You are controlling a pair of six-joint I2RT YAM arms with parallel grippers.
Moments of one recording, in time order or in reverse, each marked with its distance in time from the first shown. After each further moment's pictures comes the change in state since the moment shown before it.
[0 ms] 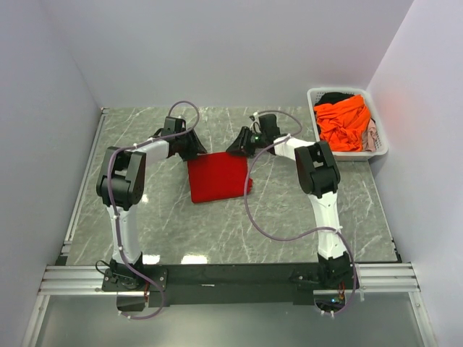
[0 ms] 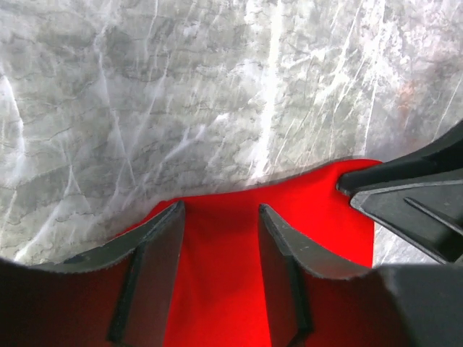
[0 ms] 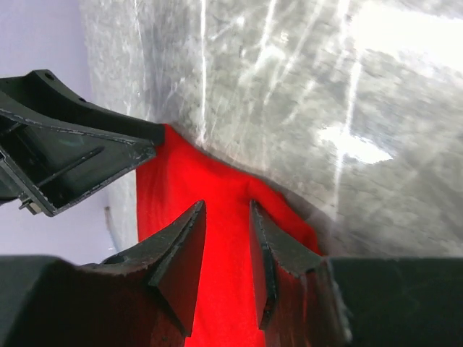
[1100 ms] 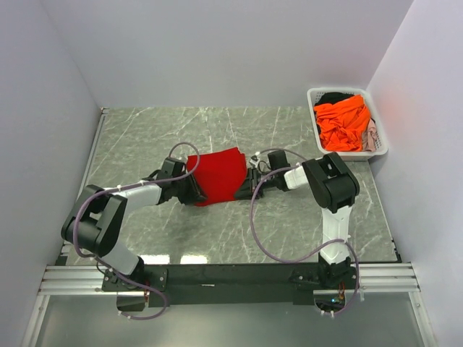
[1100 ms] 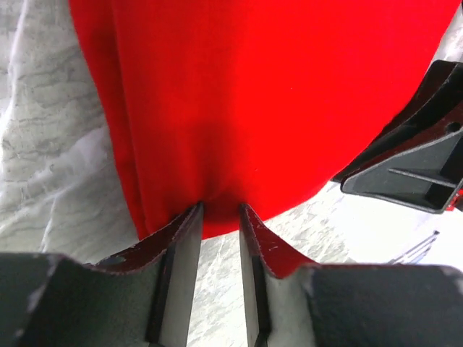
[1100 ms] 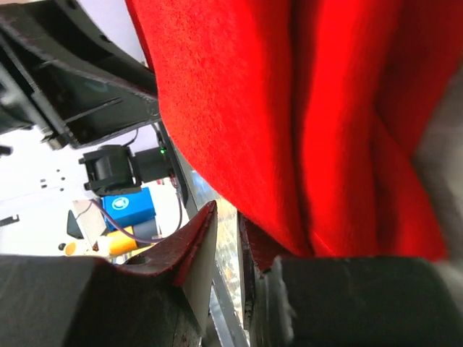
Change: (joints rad) left arm -0.163 -0.515 -0.671 0.066 0.026 -0.150; right arm 0.032 -0.315 -0.749 0.284 -0.304 0.020
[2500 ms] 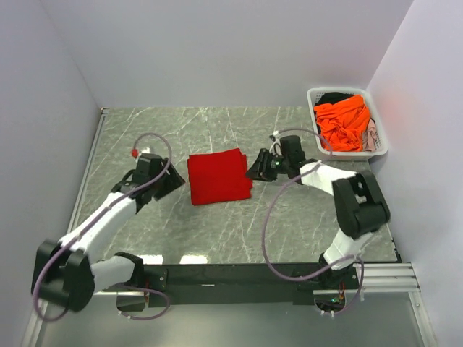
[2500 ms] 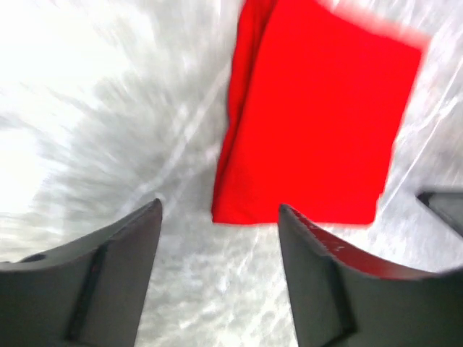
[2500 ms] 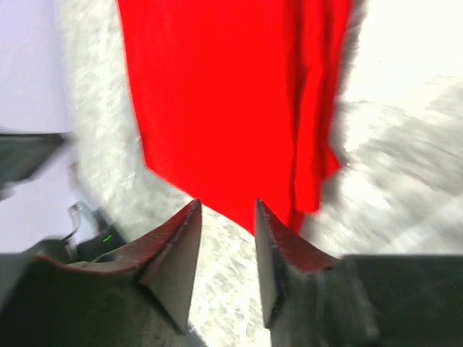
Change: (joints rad) left arm 0.085 -0.382 0.000 -0.292 -0.293 -0.003; right arm -0.042 -0.323 -0.001 -0.222 0.394 -0.093
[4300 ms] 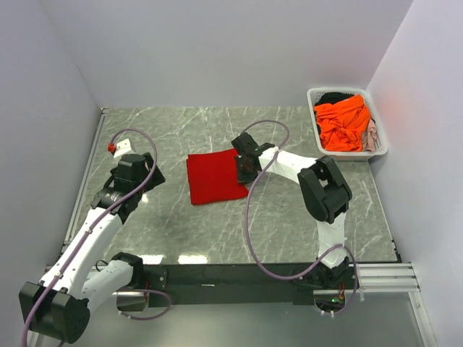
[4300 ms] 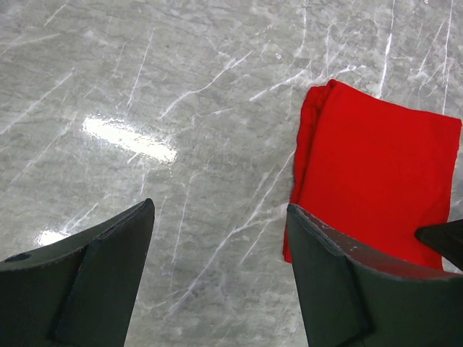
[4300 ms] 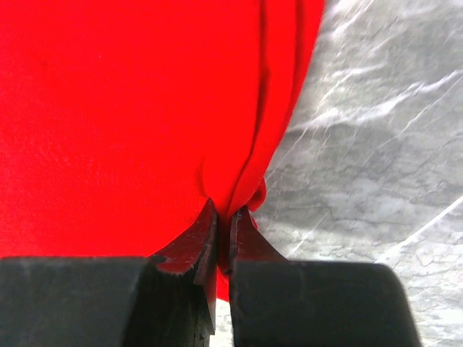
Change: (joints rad) left arm 0.045 -0.269 0.070 -0.163 -0.330 0.225; right arm 0.290 0.258 0.476 -0.608 0.656 -0.166
